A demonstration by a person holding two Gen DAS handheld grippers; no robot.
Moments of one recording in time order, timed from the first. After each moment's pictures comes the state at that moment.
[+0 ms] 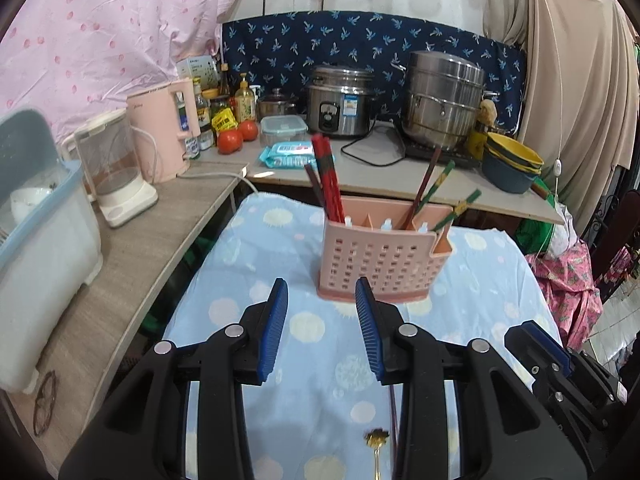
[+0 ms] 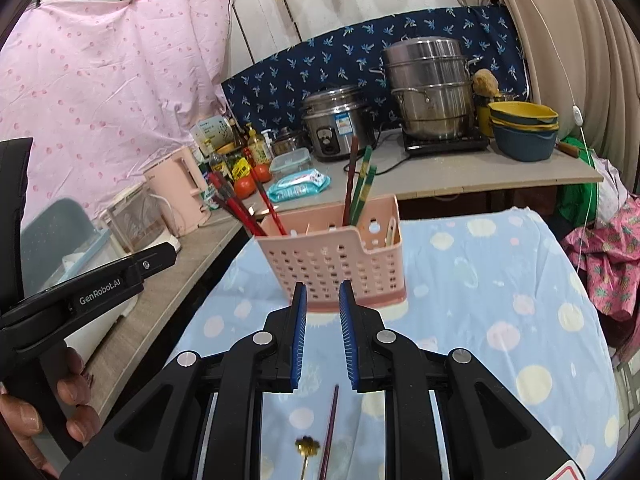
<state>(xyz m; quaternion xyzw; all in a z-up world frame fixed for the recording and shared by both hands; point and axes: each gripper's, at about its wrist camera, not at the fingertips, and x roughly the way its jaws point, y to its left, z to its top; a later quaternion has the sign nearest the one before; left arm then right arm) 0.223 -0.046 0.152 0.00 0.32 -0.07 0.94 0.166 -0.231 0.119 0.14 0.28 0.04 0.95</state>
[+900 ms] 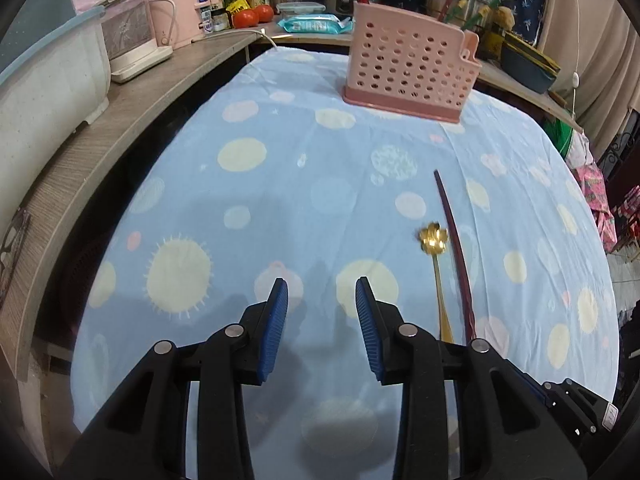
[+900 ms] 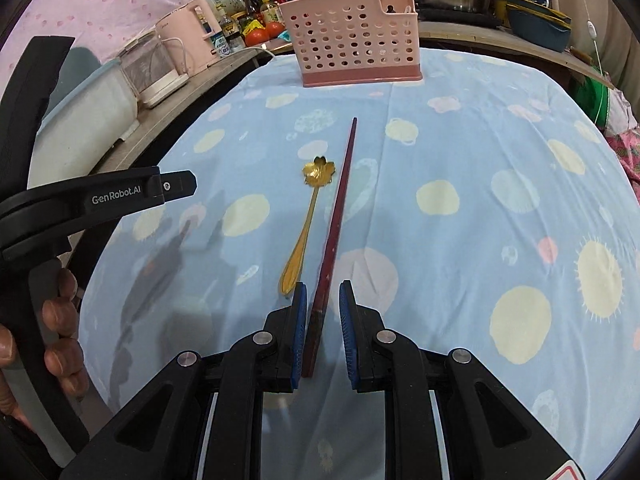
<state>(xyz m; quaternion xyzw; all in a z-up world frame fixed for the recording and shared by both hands) 0.131 -0.014 0.006 0.01 0.46 -0.06 0.88 0.054 -0.171 -0.028 0.11 0.46 0.07 0.88</state>
